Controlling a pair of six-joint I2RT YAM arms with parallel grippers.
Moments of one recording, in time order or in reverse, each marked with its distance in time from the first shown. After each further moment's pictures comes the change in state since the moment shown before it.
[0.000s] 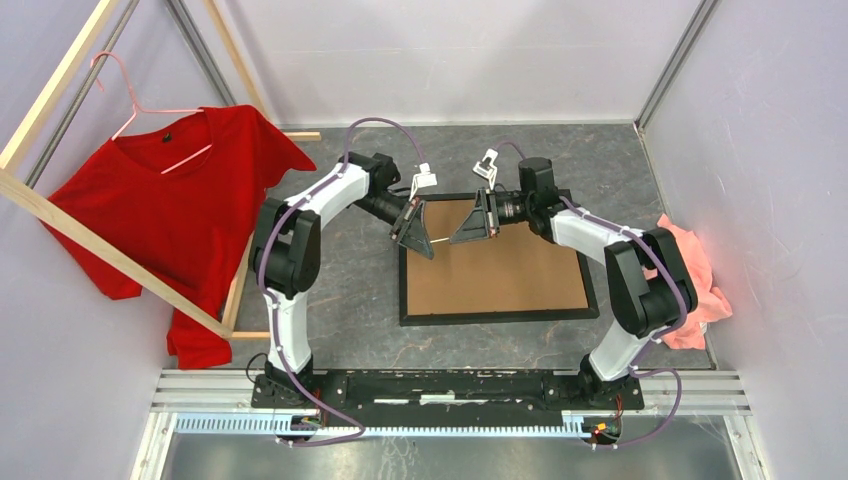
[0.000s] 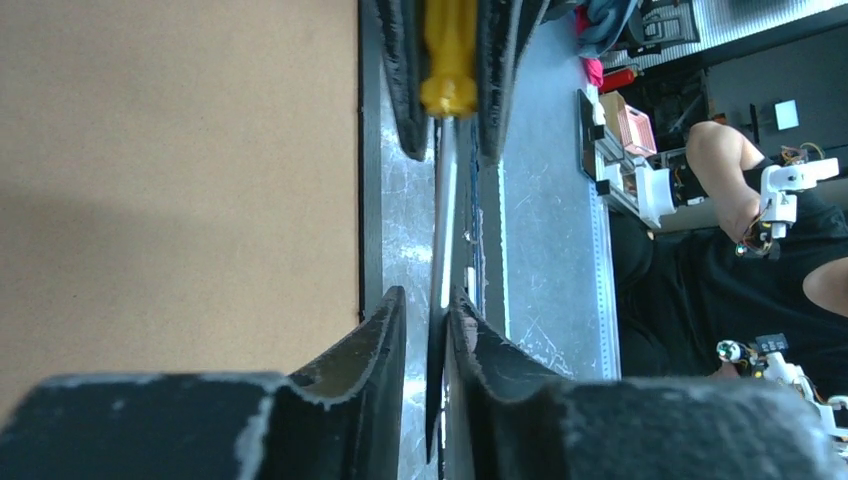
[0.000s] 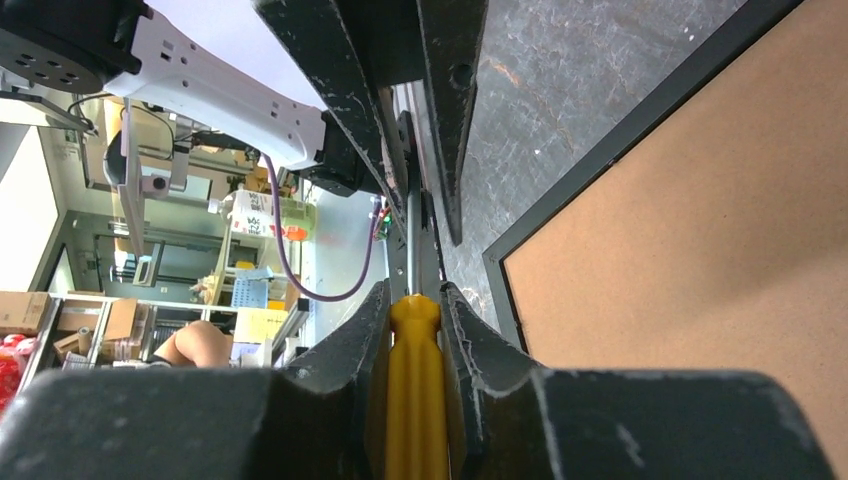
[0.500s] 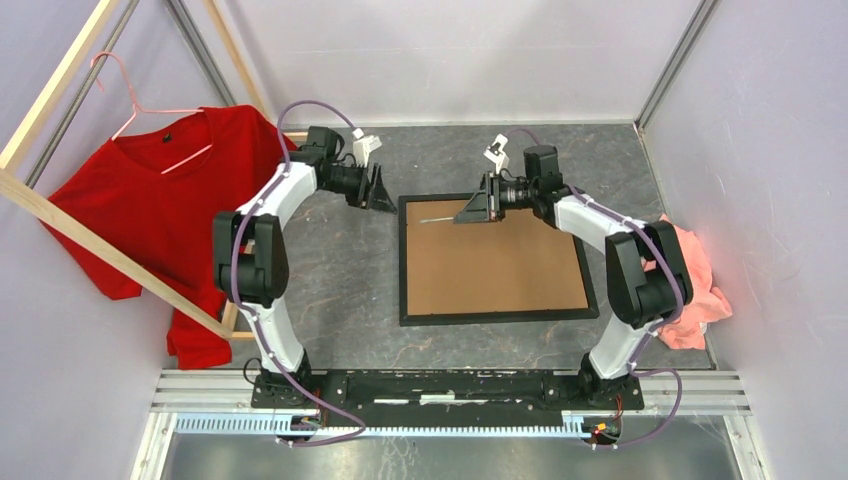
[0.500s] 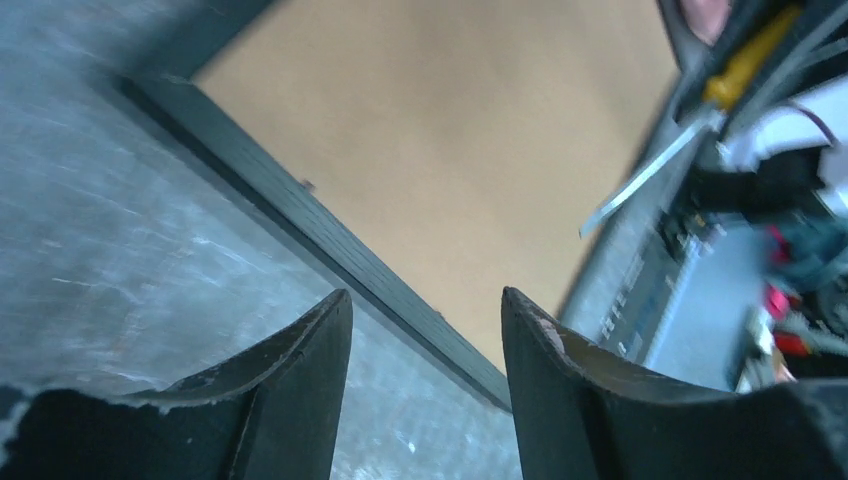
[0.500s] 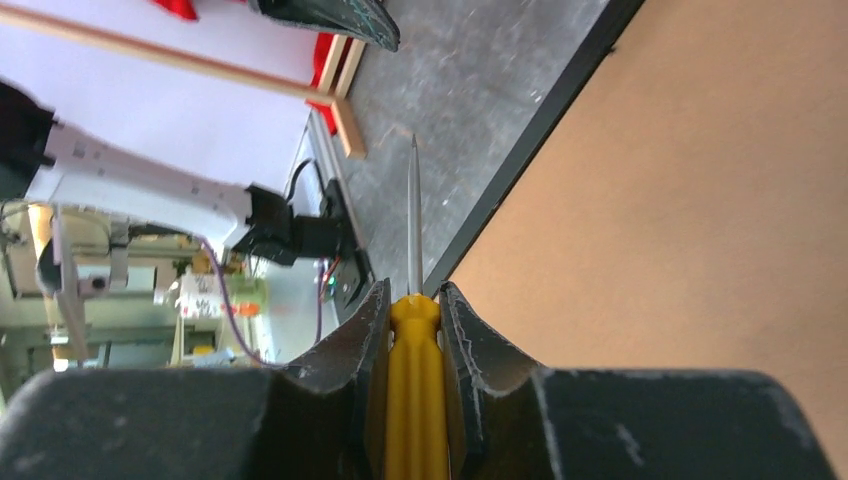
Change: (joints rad) left arm 0.265 -0.144 -0.123 0.488 -0.327 -0.510; right arm -0.051 0.028 0.096 -0.152 0.158 -0.058
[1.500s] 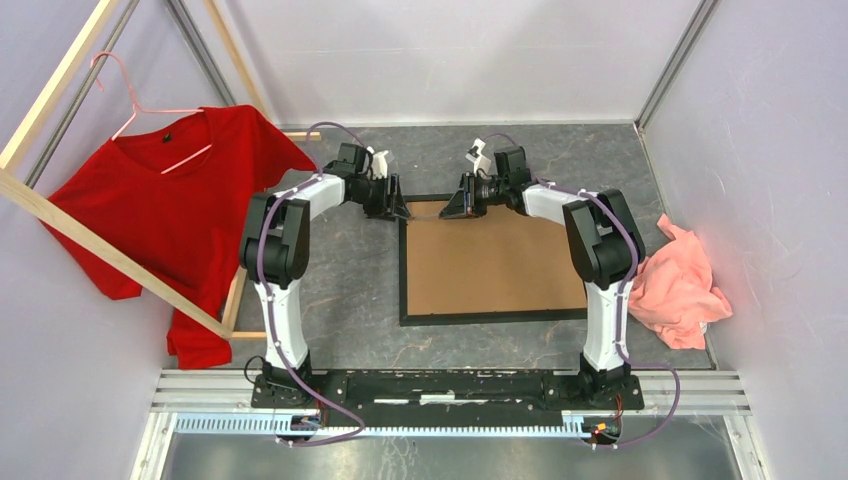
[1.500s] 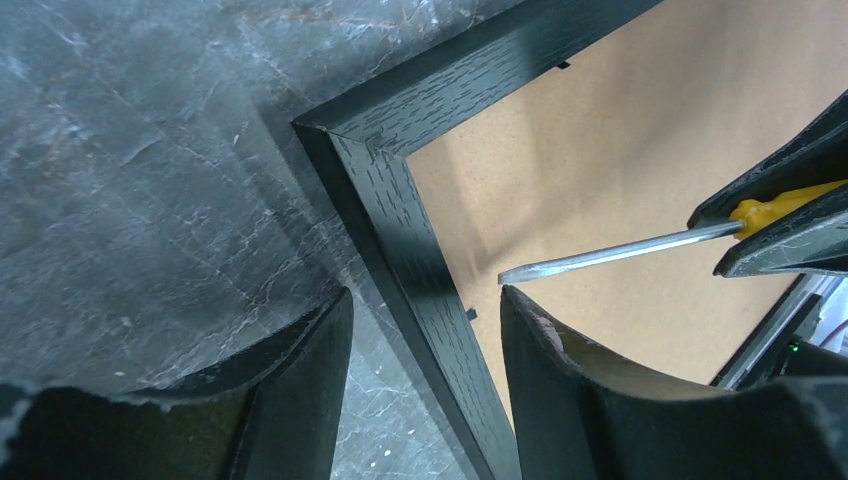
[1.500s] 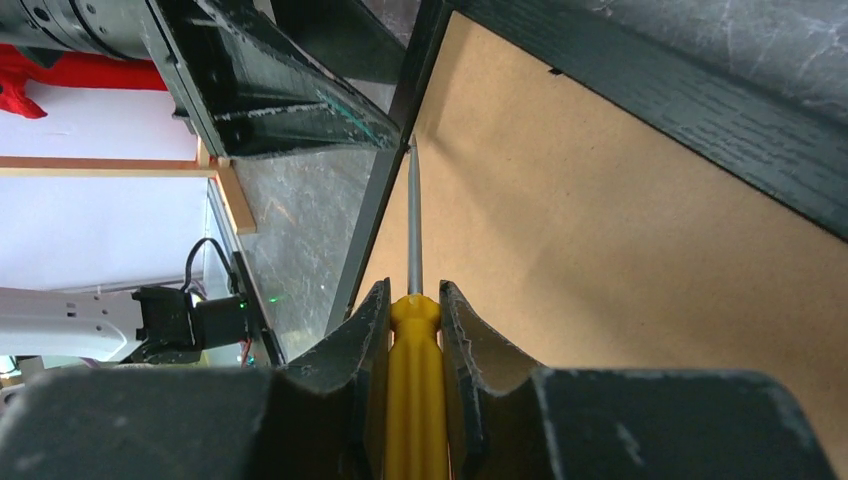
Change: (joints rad) left arm -0.082 0.179 -0.052 0.386 -0.360 -0.396; right arm 0.047 0.357 0.245 0.004 0.236 0.005
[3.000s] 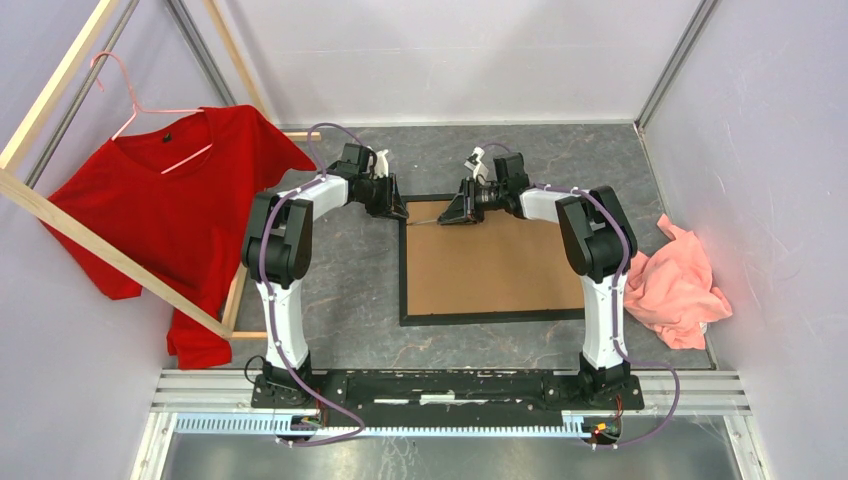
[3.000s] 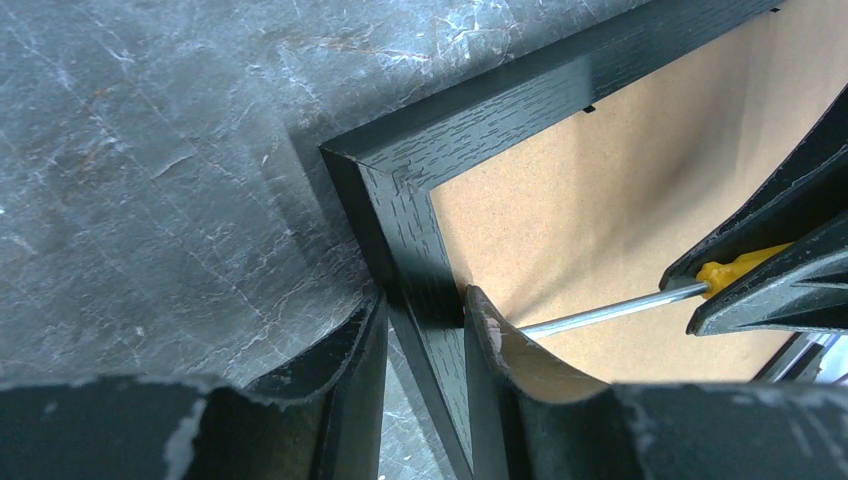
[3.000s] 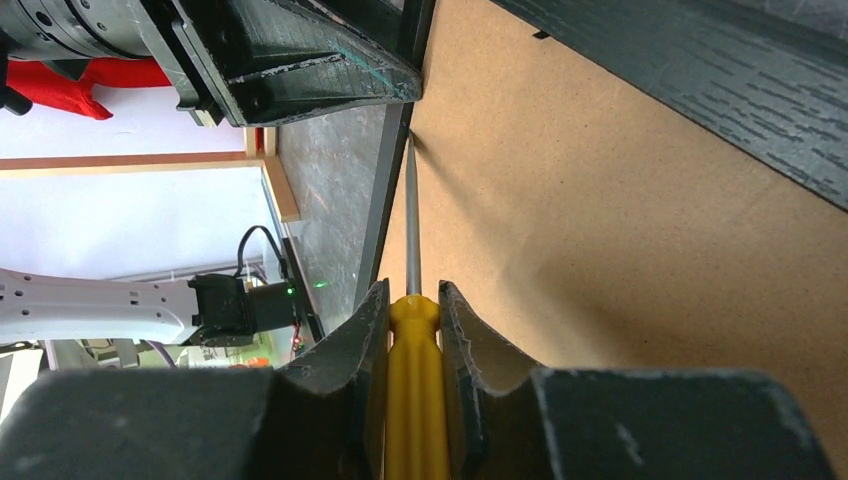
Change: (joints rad) left arm -0.032 0.022 0.000 0.037 -0.099 -0.081; right arm -0.004 0.088 0.009 0.061 -0.098 0.108
